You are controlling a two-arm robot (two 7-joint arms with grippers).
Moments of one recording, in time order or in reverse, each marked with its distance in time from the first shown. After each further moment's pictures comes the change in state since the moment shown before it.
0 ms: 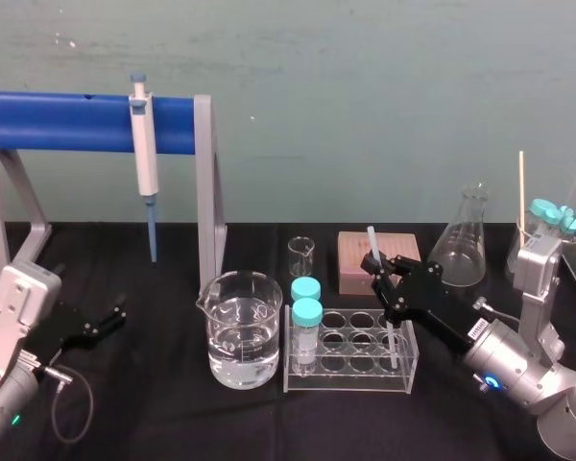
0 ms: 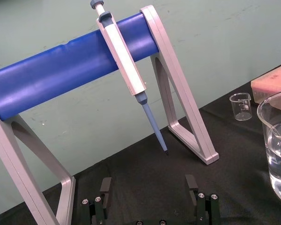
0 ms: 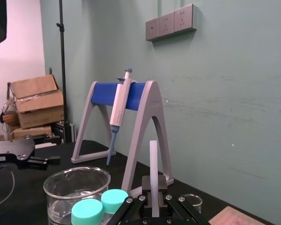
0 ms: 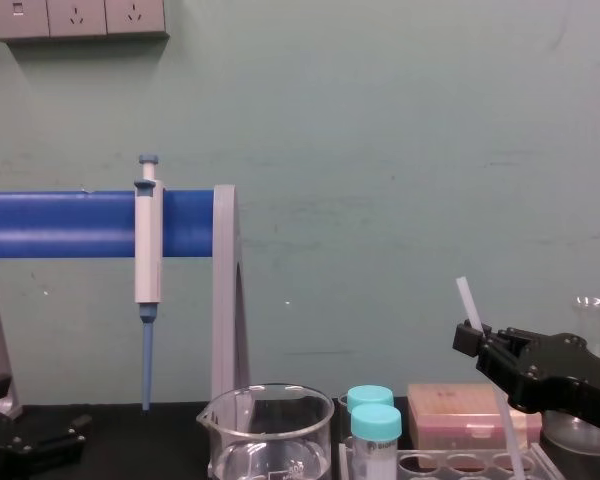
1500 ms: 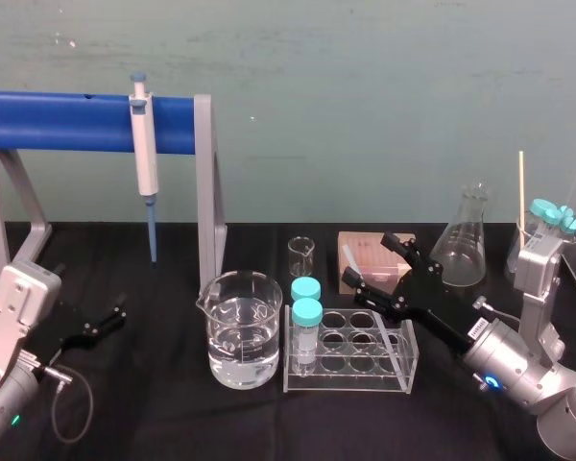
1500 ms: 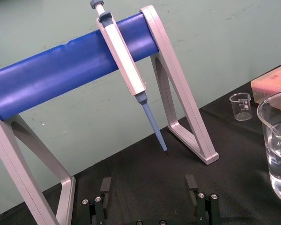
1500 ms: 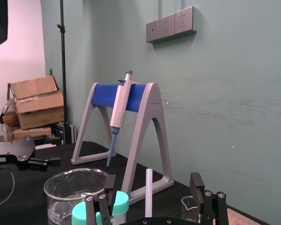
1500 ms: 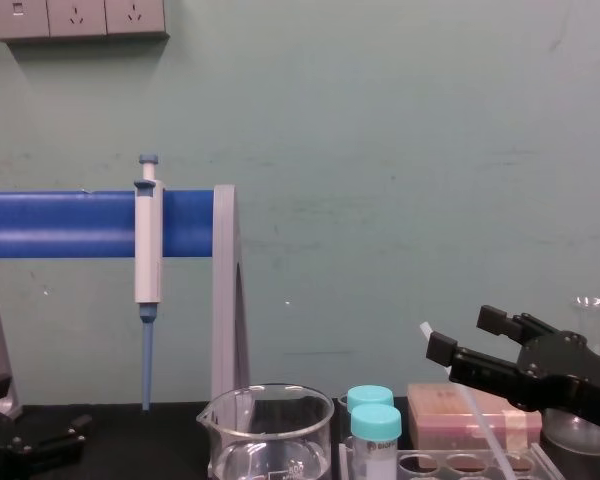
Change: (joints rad) left arm 0.000 0.000 0.000 0.000 0.000 0.000 0.000; right arm -0.001 -0.001 0.001 -0.002 0.000 -0.007 0.001
